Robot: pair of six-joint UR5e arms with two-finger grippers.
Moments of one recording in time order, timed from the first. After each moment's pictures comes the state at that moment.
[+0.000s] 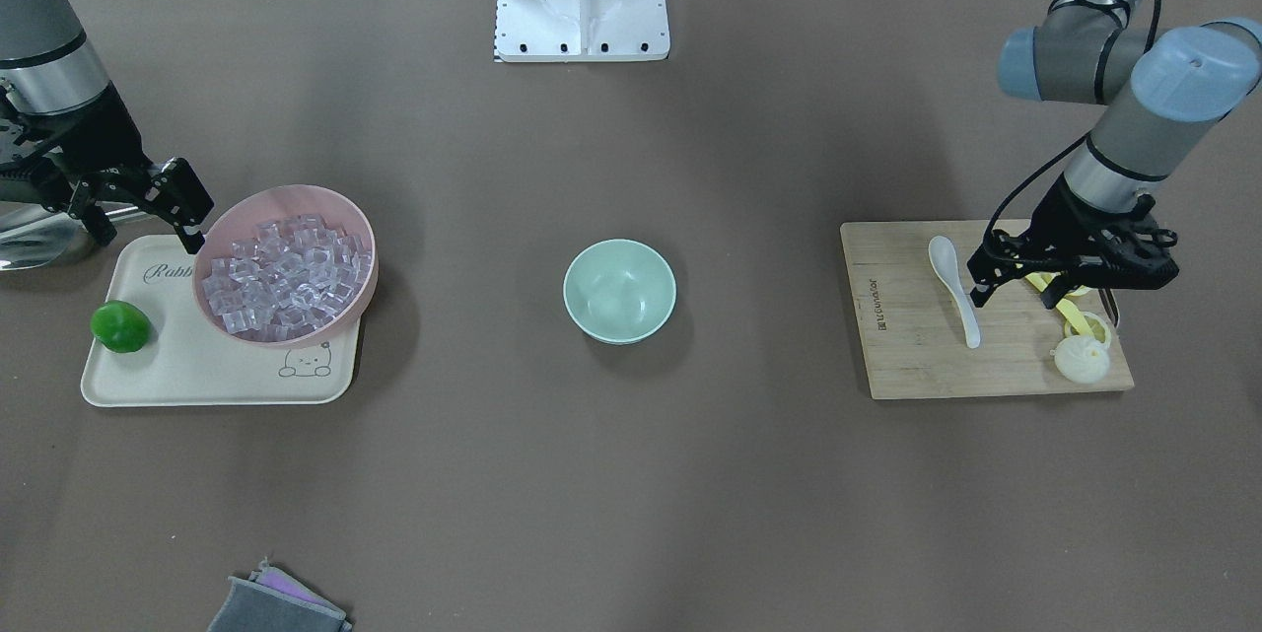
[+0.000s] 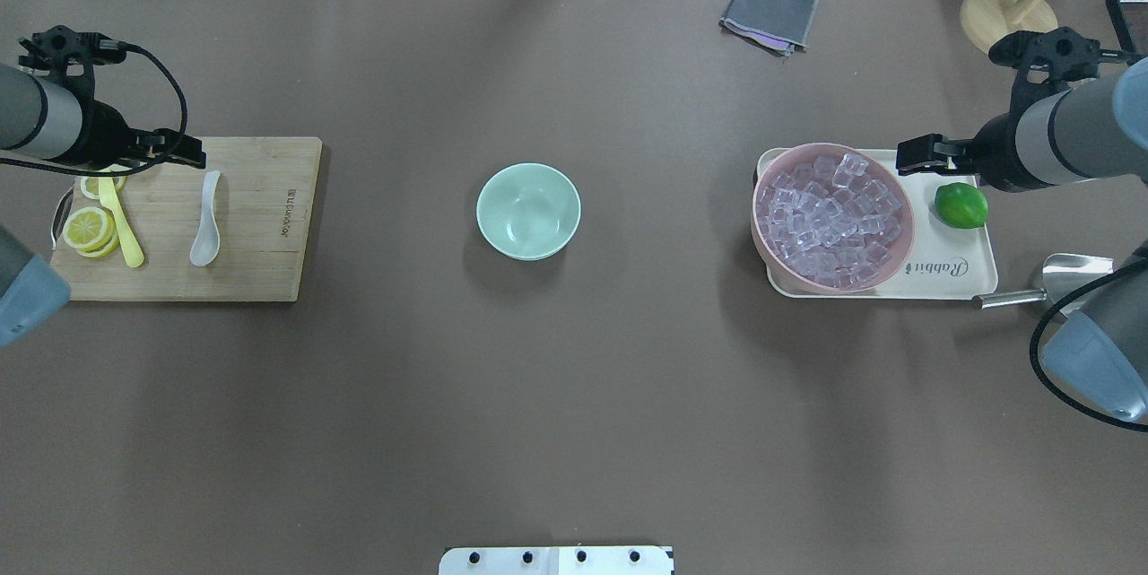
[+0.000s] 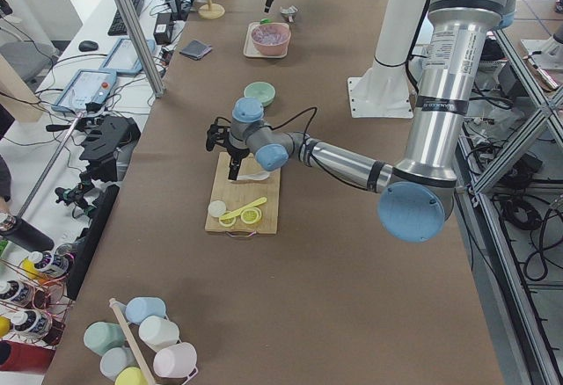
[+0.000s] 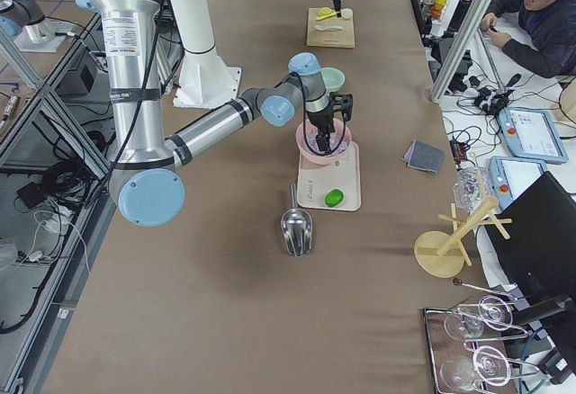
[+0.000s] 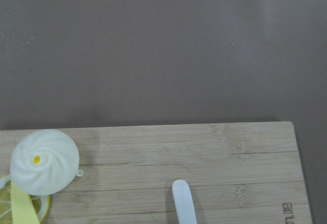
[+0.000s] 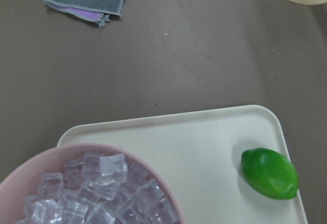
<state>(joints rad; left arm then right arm) -0.95 -1.74 -1.62 -2.17 -1.99 -0.92 0.88 -1.50 2.02 -1.33 1.85 1.08</state>
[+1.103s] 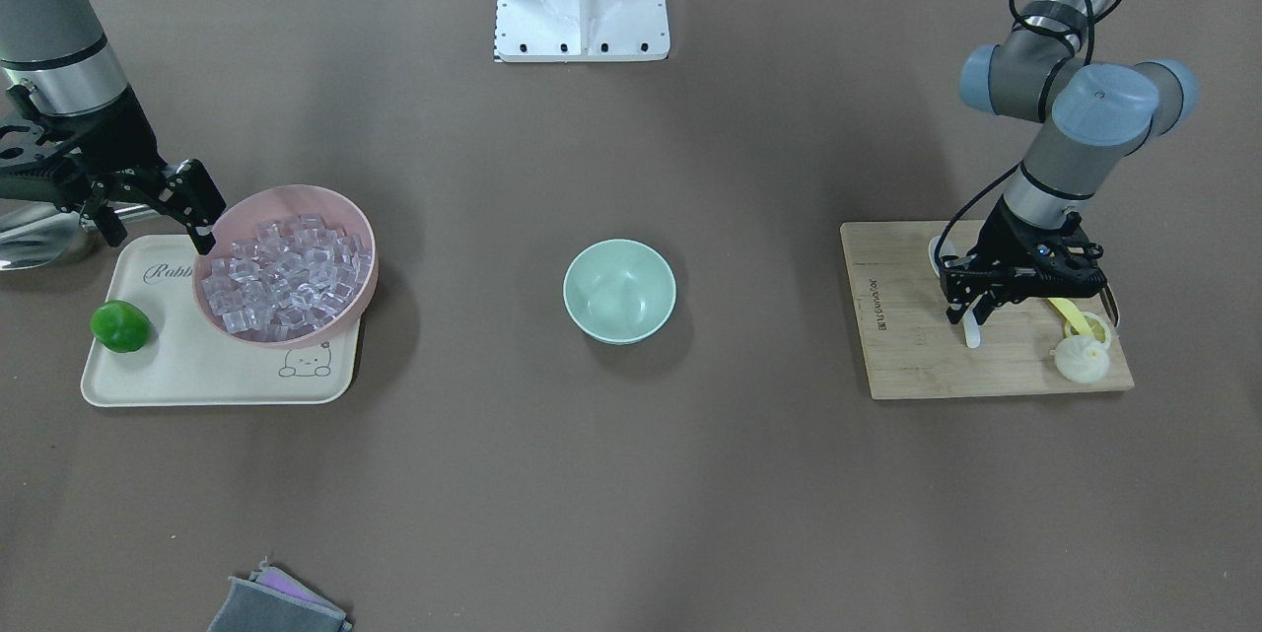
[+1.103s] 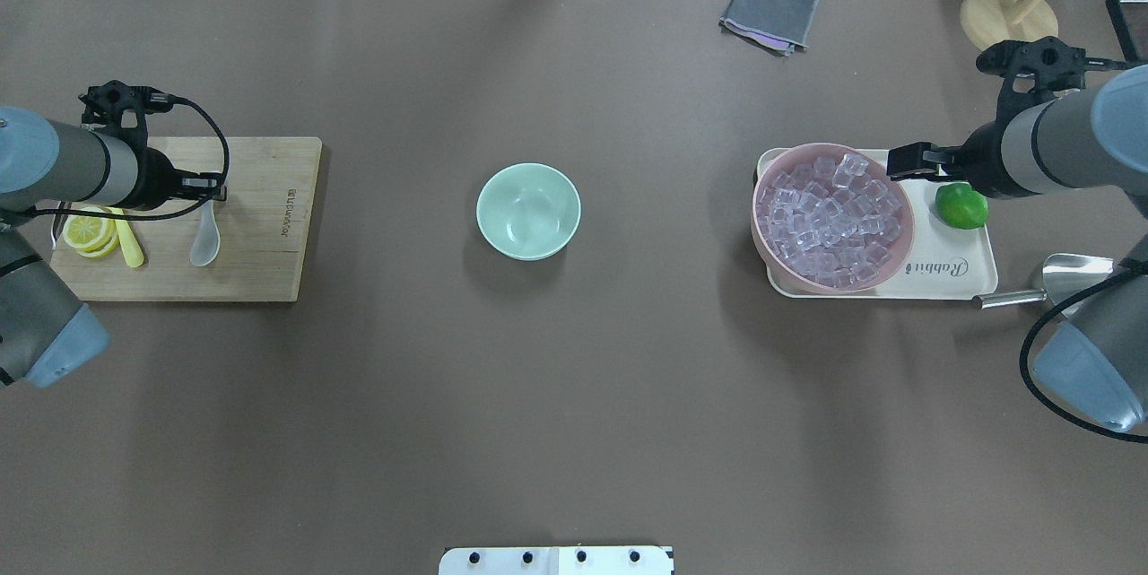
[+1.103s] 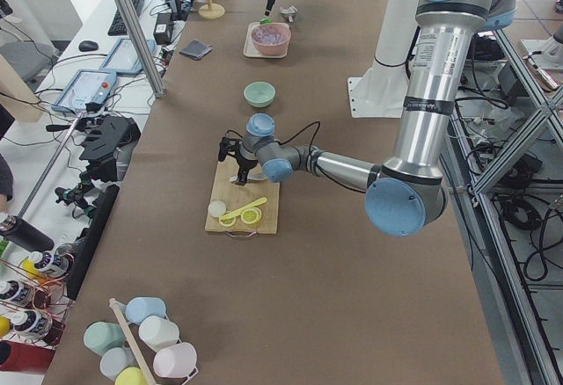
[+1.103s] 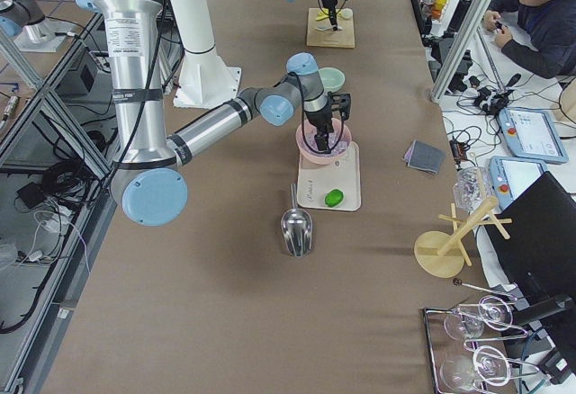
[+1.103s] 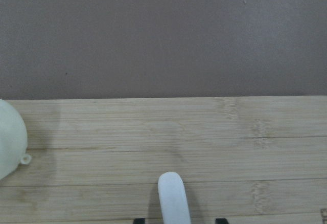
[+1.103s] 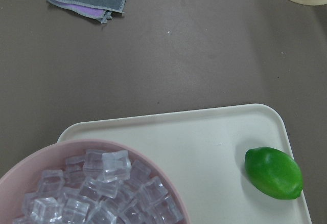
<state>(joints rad) -0.85 -1.74 -1.53 -2.31 -1.88 -0.99 0.85 -1.50 2.02 -1.33 1.81 1.09</state>
